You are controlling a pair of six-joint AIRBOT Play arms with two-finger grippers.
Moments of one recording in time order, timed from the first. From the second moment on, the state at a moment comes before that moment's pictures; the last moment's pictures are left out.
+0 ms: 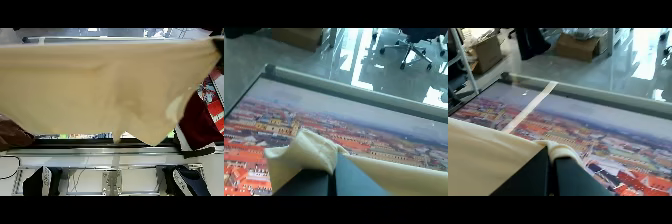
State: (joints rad) left arm 0.73 -0.63 1.53 0.96 -1.18 -1.28; right arm -0.12 -0.69 1.62 -0.90 1.14 1.28
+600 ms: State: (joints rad) left arm 0.26 -1.28 1.62 1.16 -1.40 -1.29; right arm -0.10 -1.37 1.76 -1.02 1.32 1.29
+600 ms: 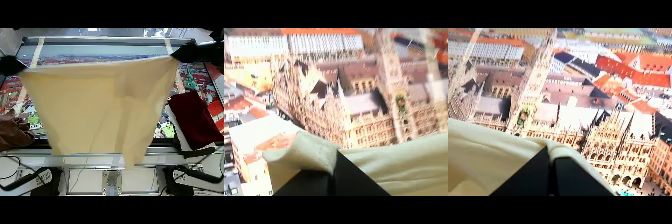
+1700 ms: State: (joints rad) left arm 0.12 -1.55 1.38 1.41 -1.18 -1.47; right arm -0.03 -1.77 1.64 -1.22 1.30 1.32
